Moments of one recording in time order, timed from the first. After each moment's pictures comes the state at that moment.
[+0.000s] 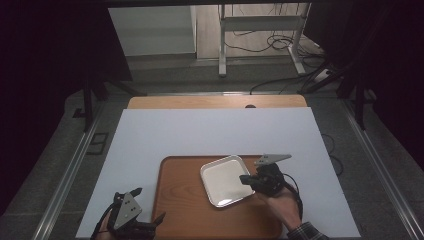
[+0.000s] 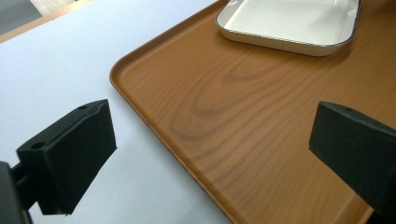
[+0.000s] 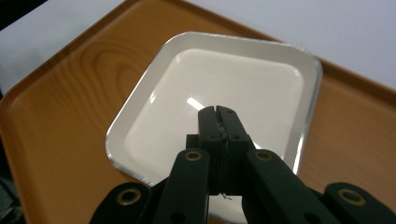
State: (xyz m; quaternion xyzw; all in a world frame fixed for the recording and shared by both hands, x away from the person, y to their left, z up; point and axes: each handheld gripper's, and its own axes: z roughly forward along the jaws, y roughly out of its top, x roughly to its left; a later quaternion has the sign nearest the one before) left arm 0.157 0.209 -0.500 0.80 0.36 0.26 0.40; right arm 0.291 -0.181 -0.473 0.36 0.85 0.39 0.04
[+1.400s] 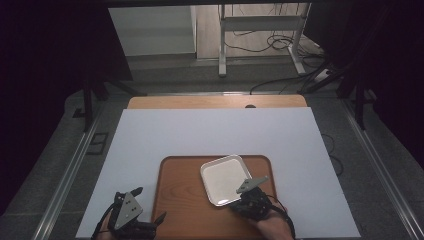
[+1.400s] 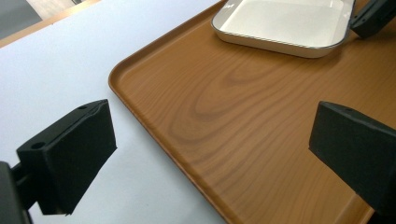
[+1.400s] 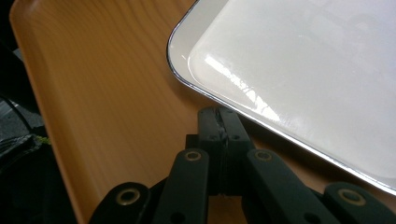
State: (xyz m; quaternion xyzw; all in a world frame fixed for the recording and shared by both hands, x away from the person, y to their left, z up) left arm 0.157 0.206 -0.499 0.80 0.36 0.26 0.40; right arm 0.248 -0.150 -0.513 0.29 0.90 0.33 0.00
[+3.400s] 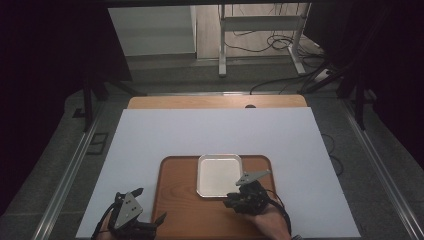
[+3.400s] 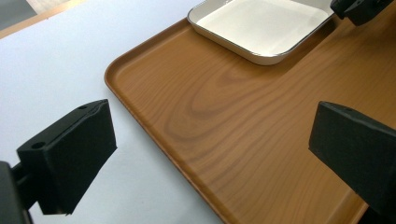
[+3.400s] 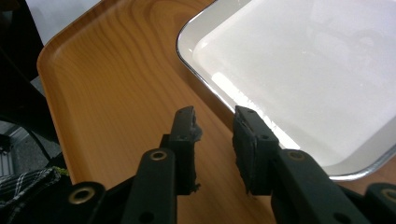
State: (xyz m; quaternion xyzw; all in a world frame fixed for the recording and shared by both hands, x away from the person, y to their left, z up) left arm 0.157 0.206 -0.499 0.80 0.37 0.25 0.40; right arm 0.258 -0.145 -0.501 0.31 0.88 0.37 -0.01
